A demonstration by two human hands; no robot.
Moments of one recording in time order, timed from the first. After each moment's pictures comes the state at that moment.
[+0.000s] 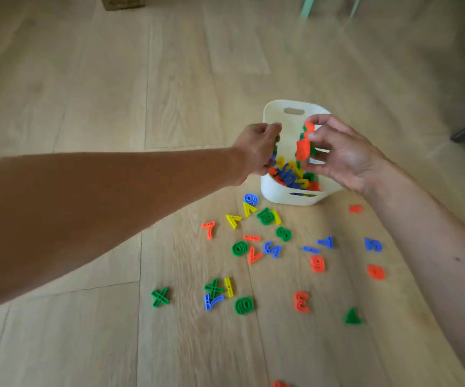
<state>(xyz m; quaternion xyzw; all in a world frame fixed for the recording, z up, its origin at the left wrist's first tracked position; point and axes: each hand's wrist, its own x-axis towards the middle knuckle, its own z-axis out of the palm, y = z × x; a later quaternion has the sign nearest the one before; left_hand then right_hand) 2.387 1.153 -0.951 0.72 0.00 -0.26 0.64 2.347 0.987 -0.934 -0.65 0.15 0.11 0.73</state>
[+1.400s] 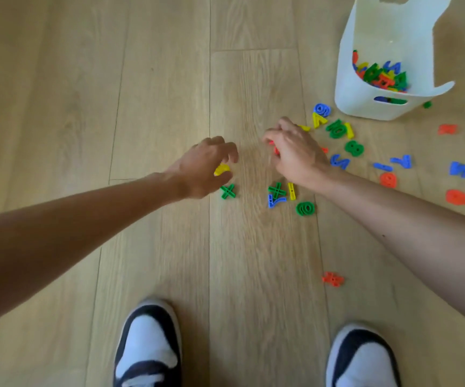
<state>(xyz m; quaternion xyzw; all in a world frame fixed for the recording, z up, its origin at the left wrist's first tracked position) 2.242 1.366 -1.046 0.94 -0.23 -0.16 0.18 2.265 1.143 -1.081 -0.97 -0.16 0.05 0.16</state>
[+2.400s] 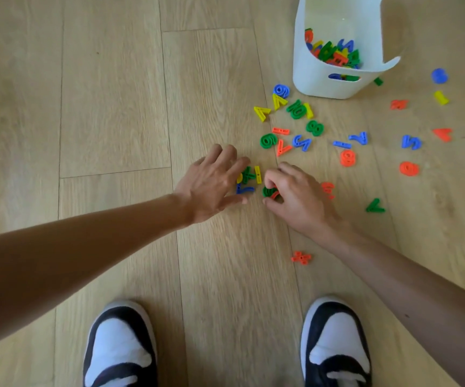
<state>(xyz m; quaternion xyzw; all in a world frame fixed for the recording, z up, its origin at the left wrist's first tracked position) 2.196 1.299 -1.082 0.93 -0.36 -0.07 0.07 2.146 1.095 -1.068 -0.97 -0.10 0.09 0.20</state>
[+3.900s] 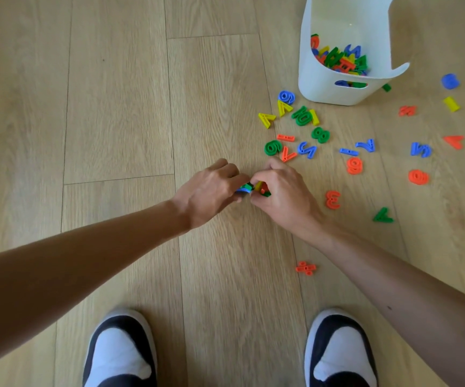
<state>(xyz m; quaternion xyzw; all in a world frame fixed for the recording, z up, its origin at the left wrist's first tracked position) 2.202 1.306 -1.080 0.89 -0.41 -0.06 0.18 2.172 1.121 -1.073 -0.95 -0.08 0.08 0.27</state>
